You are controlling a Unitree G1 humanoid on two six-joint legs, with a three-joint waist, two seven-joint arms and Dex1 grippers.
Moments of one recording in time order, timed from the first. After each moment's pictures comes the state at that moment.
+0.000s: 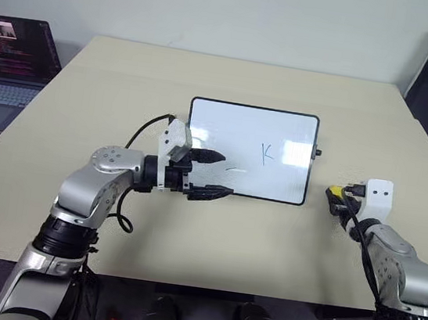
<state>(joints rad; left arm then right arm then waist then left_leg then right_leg) -0.52 0.59 -0.08 -0.12 -0.47 0.54 -1.04 -0.21 -0.39 -0.23 -0.32 0.30 0.88 0.16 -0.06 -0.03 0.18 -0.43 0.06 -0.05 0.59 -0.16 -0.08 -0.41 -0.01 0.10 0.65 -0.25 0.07</state>
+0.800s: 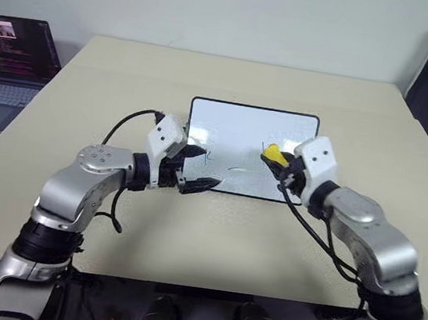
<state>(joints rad) -0.46 0.68 -0.08 -0.24 -0.43 0.68 -0.88 -0.50 -0.44 0.19 -0.40 0.24 0.82 0.28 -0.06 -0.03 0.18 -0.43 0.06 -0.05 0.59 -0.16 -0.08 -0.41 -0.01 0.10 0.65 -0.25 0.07</state>
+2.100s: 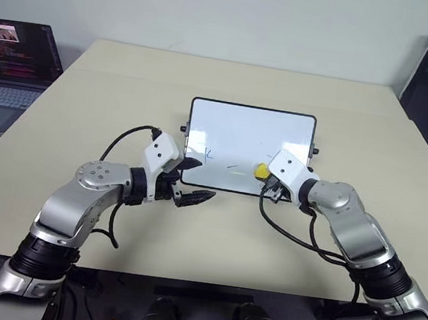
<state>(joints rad) -0.39 0.66 -0.08 -0.23 -0.41 0.60 -0.86 -0.61 -0.52 0.40 -0.17 -0.11 0.71 0.56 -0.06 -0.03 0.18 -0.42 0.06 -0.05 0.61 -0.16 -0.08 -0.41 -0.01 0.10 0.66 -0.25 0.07</state>
